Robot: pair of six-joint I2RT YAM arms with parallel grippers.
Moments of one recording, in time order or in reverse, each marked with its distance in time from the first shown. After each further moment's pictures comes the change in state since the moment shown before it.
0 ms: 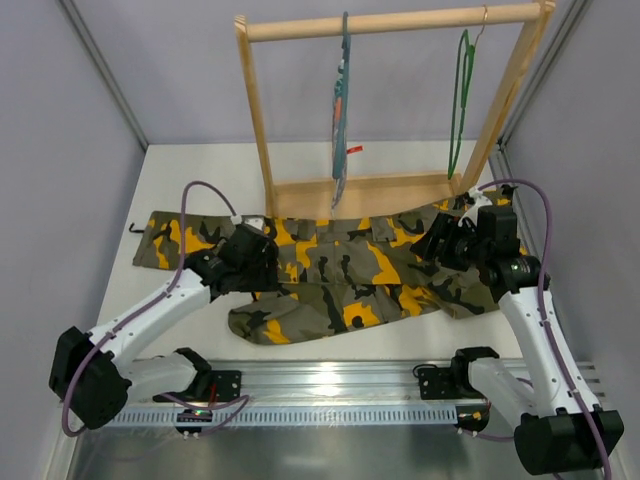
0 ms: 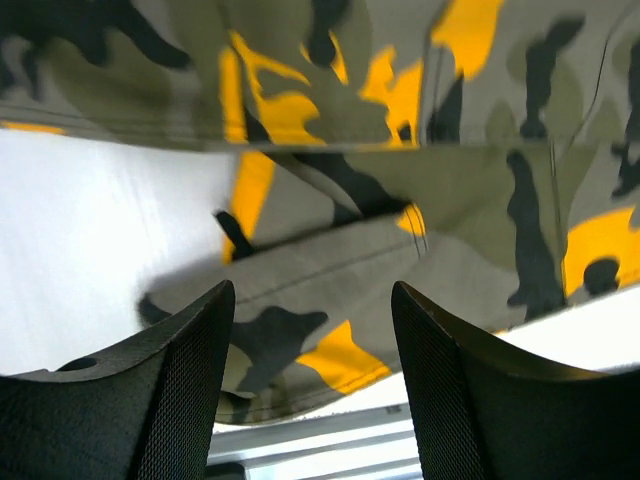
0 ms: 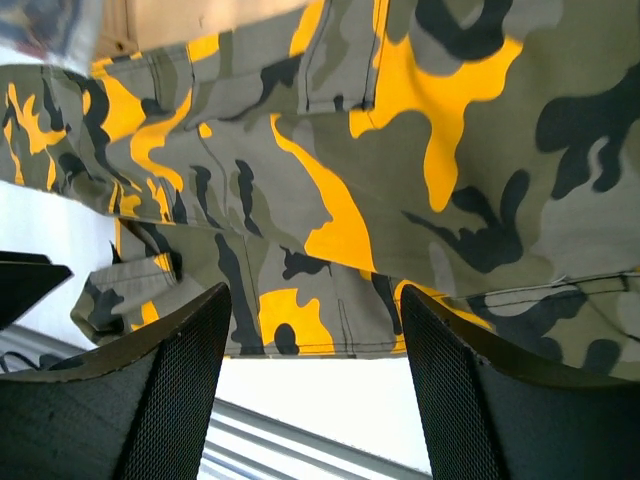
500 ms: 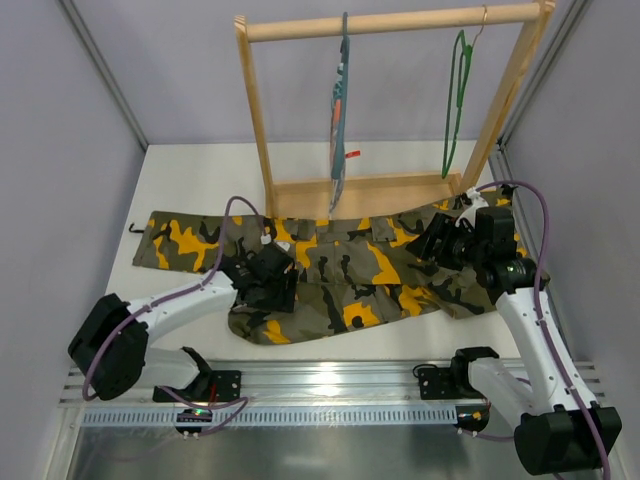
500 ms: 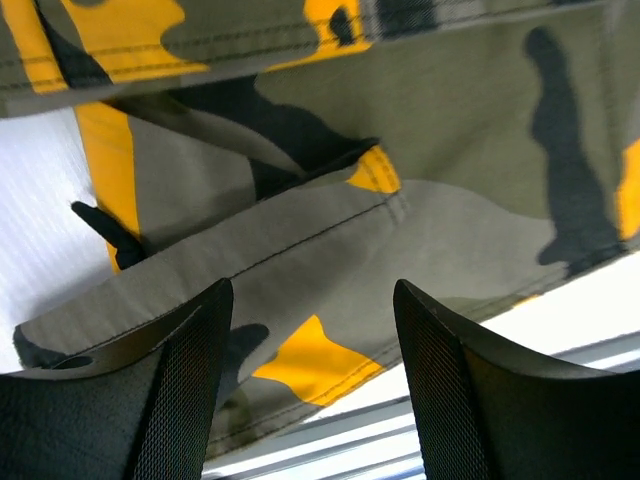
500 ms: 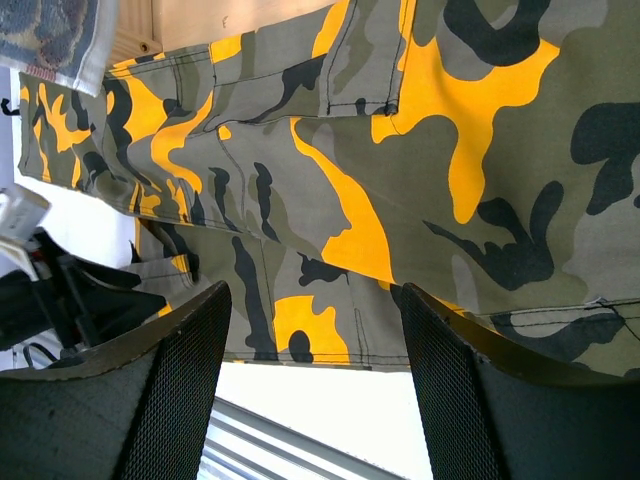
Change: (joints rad) left arm -0.159 0.168 -0.108 0.140 0.098 0.000; right arm 0.001 0.000 -0.087 0.092 -0.061 0.041
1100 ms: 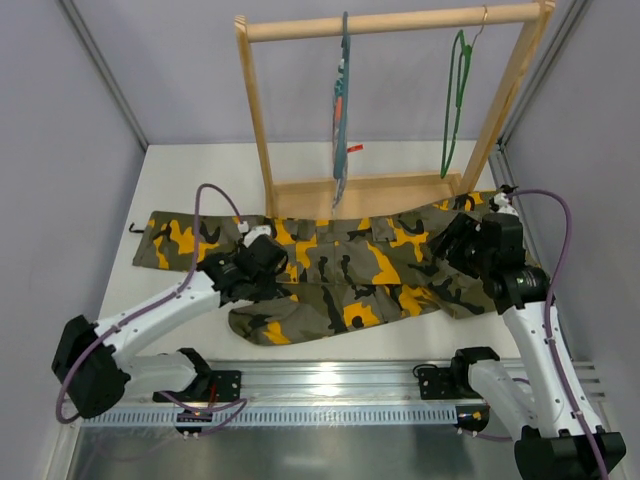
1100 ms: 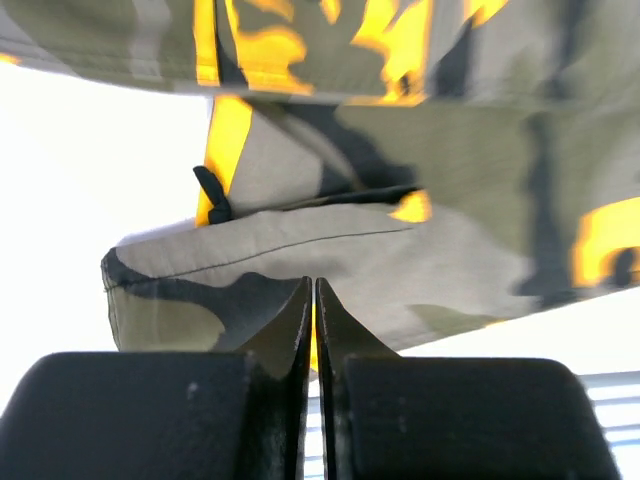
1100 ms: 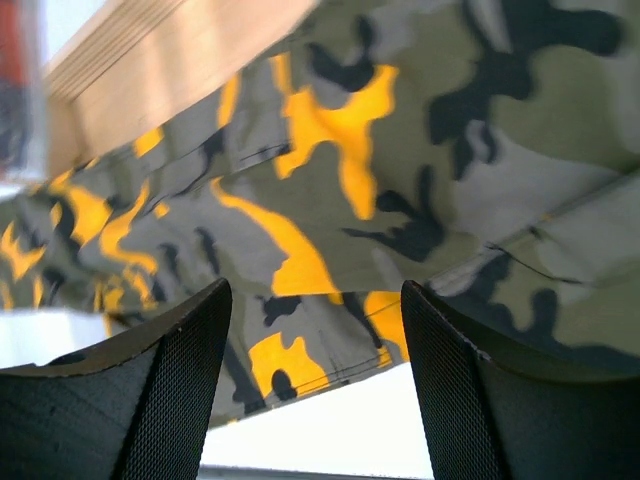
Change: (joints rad) left arm -0.024 -0.073 0.091 -0.186 -0.188 -0.167; right arm 0.004 -0.087 0.037 -0.102 0.264 0.128
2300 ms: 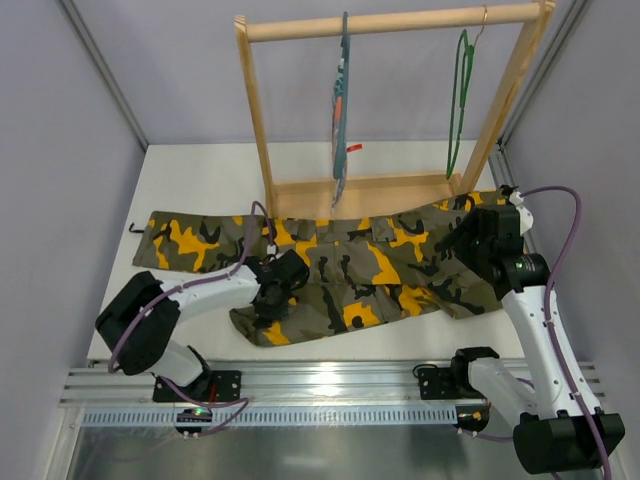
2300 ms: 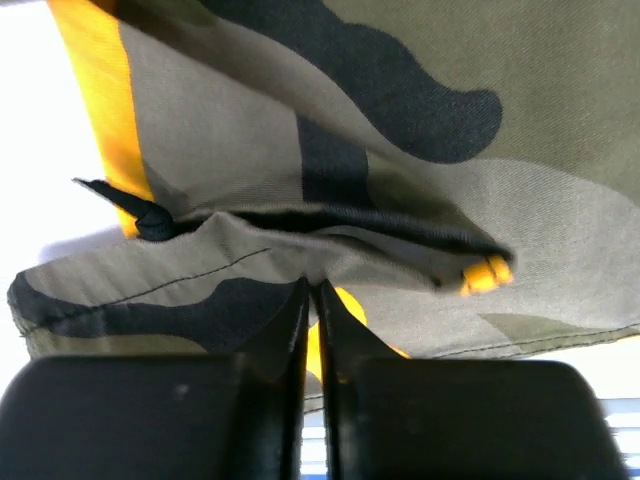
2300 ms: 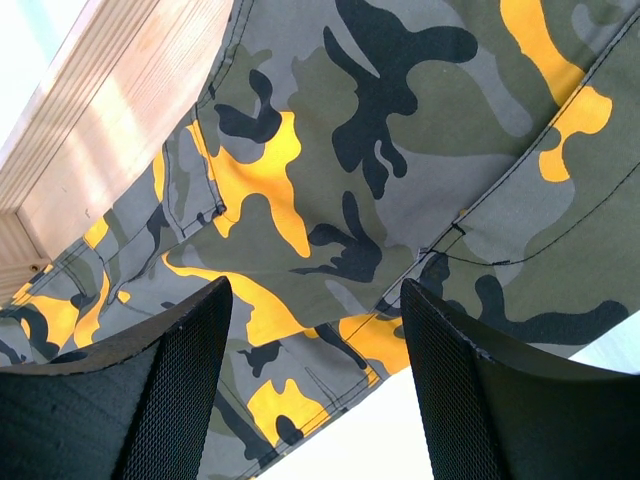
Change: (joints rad) left arm -0.043 0.266 -0.047 0.051 0.111 0.076; right arm -0.013 0.092 0.066 -0.093 0.251 0.175
